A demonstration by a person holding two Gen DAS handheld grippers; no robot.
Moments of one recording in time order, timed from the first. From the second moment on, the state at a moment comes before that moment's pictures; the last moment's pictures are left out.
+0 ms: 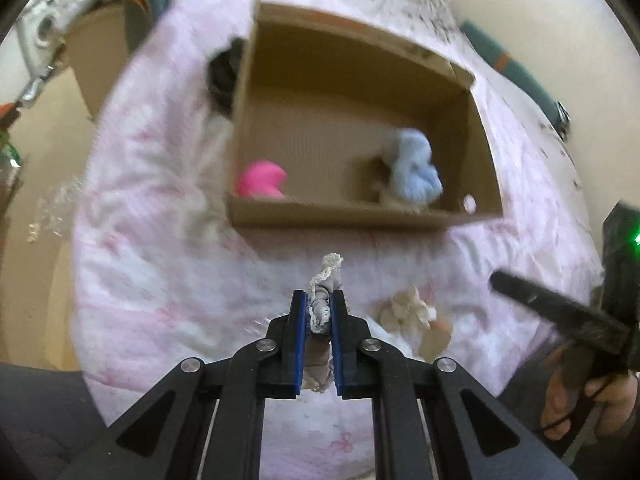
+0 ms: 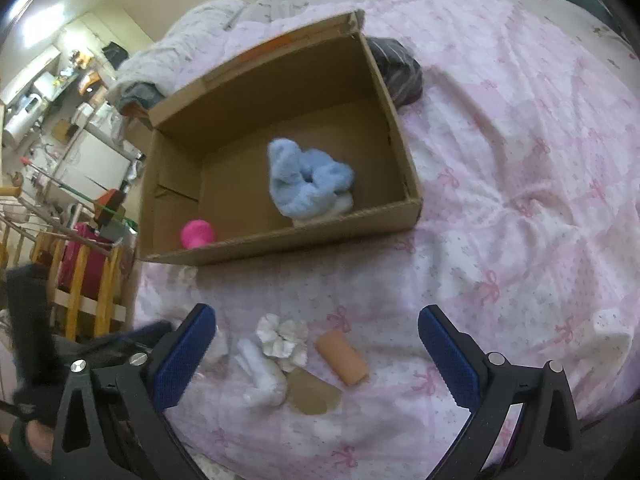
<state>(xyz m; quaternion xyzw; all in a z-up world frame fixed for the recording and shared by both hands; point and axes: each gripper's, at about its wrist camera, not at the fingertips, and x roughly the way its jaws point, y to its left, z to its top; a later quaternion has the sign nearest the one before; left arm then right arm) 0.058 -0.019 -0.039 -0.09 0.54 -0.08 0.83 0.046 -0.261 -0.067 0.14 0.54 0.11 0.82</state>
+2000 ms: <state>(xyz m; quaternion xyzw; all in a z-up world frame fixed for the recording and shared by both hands) 0.061 -0.004 0.004 -0.09 0.44 -0.03 0.89 0.040 -0.243 -0.047 0.10 0.50 0.17 0.84</state>
